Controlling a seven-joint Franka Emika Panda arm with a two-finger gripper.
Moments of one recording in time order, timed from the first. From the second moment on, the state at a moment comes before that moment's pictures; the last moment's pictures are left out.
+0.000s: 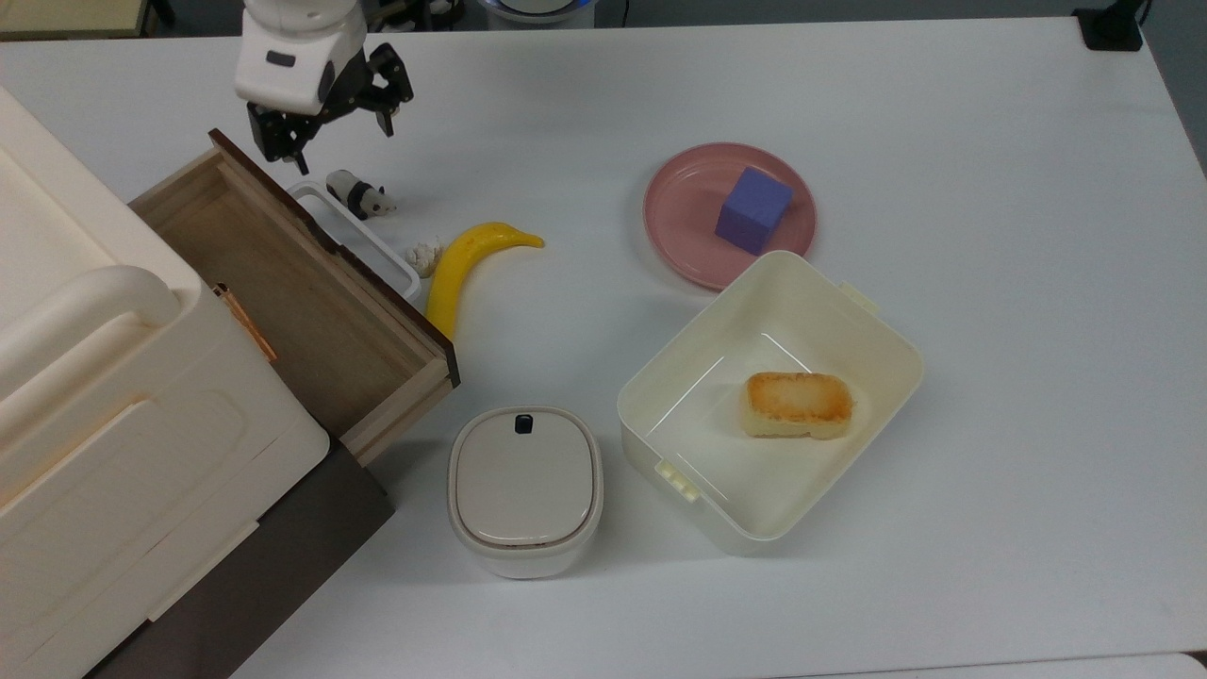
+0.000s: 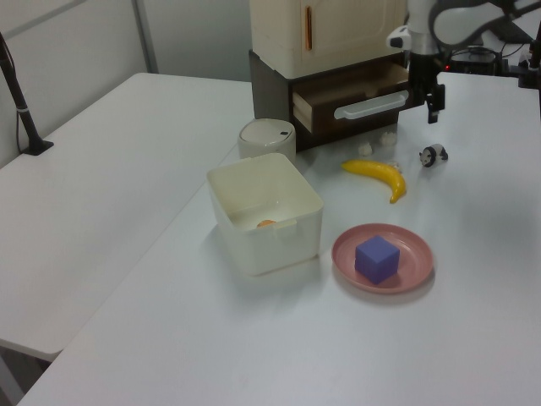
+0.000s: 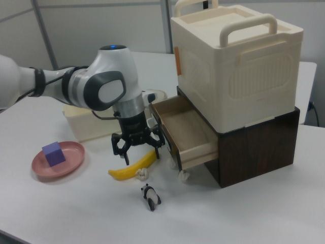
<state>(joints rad) -0.21 0.01 -0.04 -2.06 -0.14 2.06 -0.81</state>
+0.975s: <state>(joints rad) -0.25 0.04 -0.04 -2.37 -0.36 2.47 -0.92</state>
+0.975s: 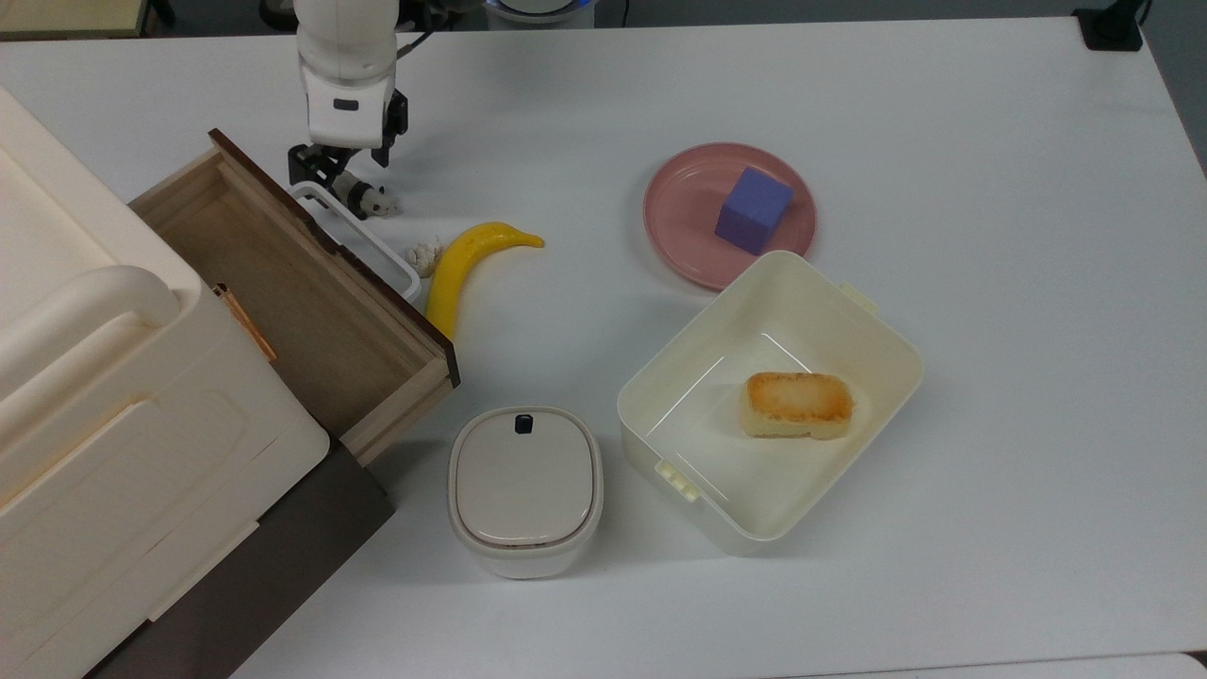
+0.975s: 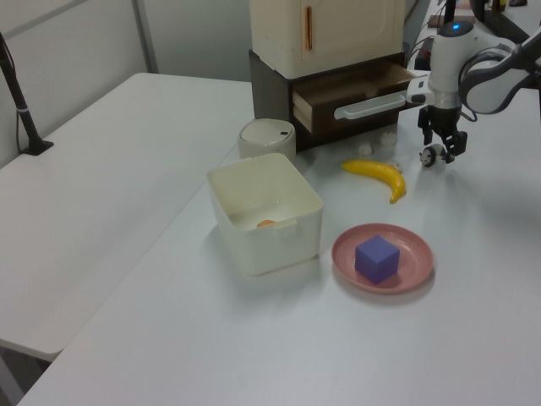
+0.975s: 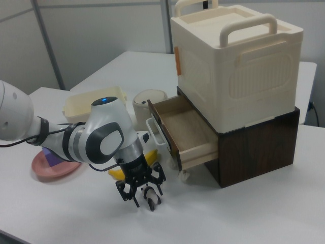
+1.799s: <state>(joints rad) -0.25 -0.11 -0.04 -2.36 -0.35 2.43 -0.92</state>
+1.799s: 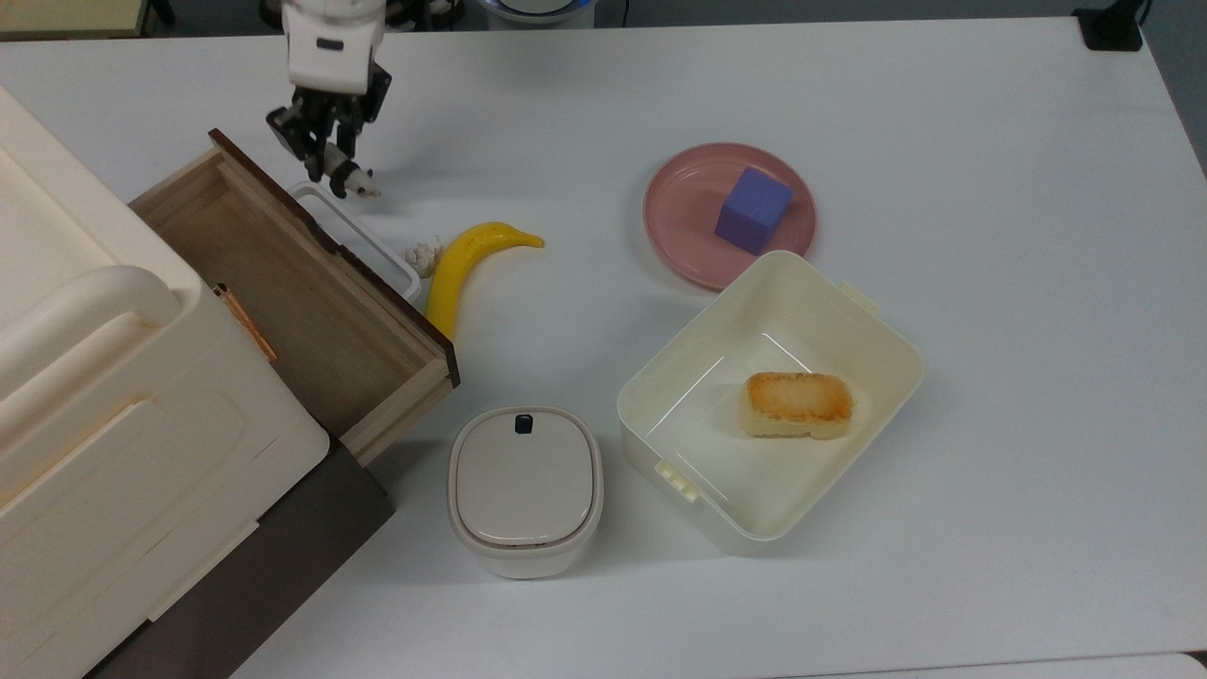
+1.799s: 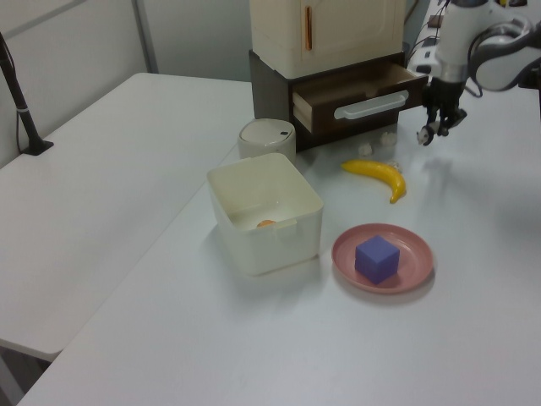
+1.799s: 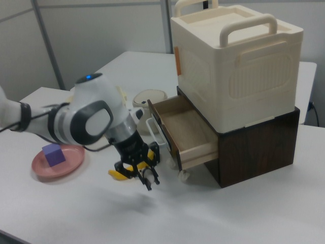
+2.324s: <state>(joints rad) -0.20 -0.22 -0.05 -2.07 -0.04 2.11 -0.98</state>
